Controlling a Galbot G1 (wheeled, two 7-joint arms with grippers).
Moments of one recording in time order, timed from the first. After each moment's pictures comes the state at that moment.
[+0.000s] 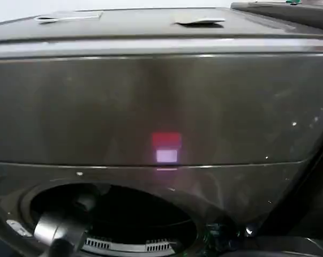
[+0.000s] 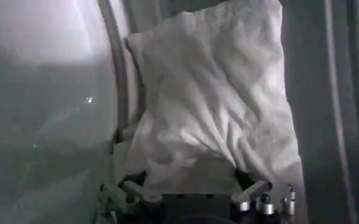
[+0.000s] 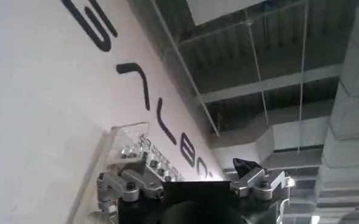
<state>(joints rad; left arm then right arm) -0.01 -1.47 -0.08 -0.33 1.00 -0.09 0.91 -2.05 0.71 2.92 1.60 0.77 -0.34 -0.22</state>
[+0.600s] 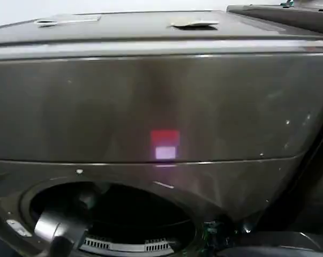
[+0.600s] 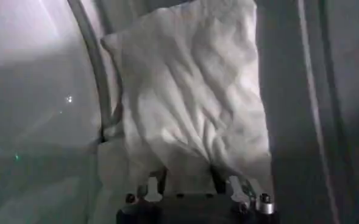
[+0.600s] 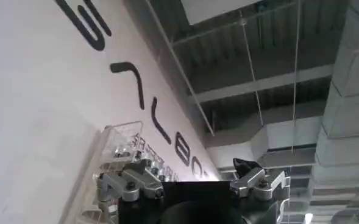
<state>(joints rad) 0.02 -1.47 -0.11 -0.34 0.96 -0.09 0.91 -2.04 0.71 2.91 1.60 0.77 -0.34 -0.22</state>
